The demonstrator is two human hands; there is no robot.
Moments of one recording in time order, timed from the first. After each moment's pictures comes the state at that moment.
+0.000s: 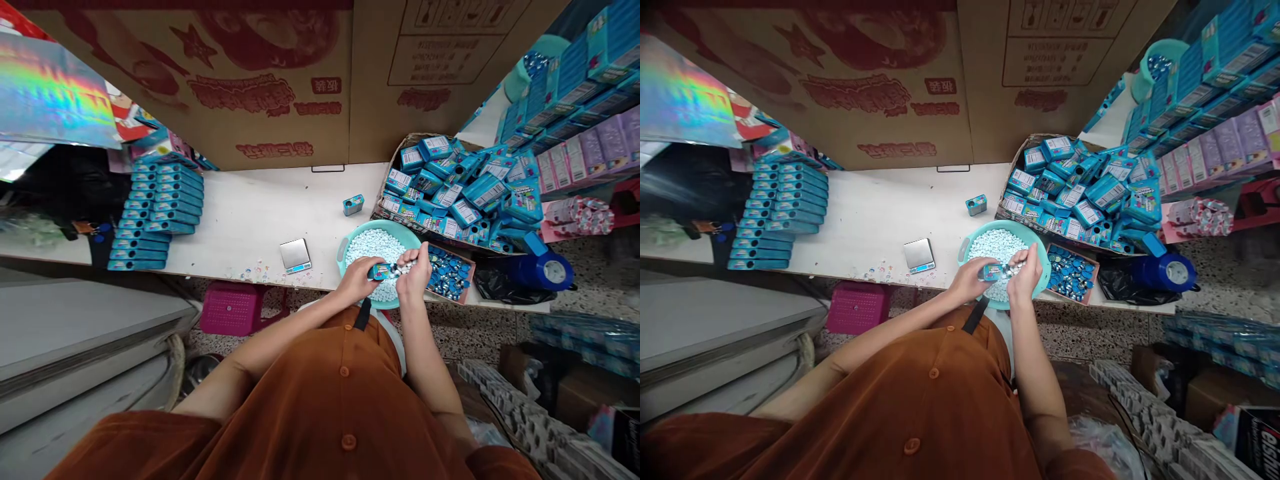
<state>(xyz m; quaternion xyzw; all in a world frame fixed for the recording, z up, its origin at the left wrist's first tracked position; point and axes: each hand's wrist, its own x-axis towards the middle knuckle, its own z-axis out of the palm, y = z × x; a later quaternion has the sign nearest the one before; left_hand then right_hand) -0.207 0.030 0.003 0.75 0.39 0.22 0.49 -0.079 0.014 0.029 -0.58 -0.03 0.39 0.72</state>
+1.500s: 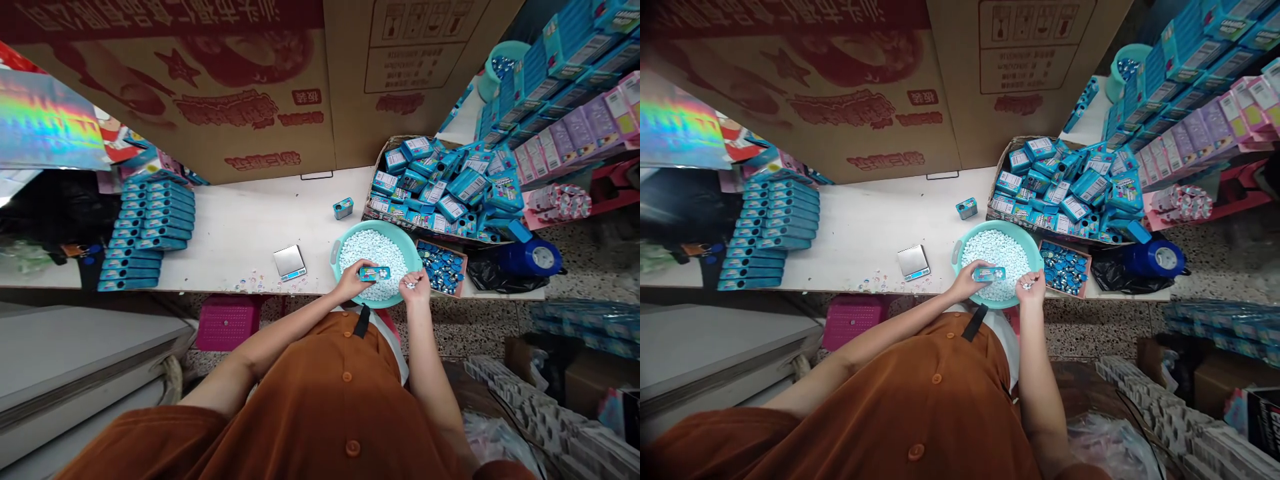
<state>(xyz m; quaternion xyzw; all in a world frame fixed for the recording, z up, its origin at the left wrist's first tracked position) -0.204 0.017 -0.043 0.63 0.39 0.23 0.63 -0.023 -0.056 -0.042 -0.41 0.27 0.48 0.73</state>
